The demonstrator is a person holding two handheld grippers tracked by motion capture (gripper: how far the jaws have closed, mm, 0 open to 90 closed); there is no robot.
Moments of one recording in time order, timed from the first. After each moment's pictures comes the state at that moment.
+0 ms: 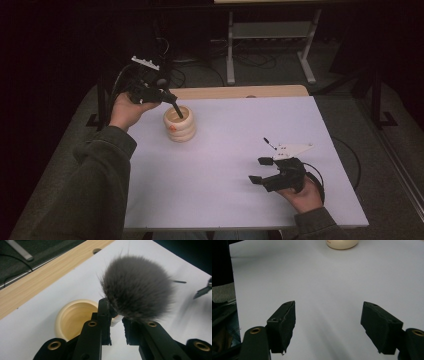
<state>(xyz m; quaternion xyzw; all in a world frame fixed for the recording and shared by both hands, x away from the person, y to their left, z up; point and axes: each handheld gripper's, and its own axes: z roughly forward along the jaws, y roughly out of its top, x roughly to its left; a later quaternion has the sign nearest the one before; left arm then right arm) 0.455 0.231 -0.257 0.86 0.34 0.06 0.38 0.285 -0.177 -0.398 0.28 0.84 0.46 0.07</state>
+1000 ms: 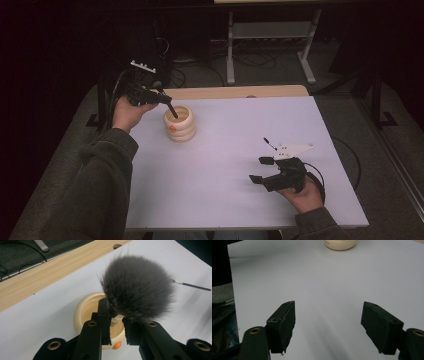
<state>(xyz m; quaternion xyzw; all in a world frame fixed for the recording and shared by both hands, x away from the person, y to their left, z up) 0.469 0.245 -0.282 0.84 0.40 0.07 0.37 0.285 -0.178 -0.397 0.28 0.84 0.46 0.07</state>
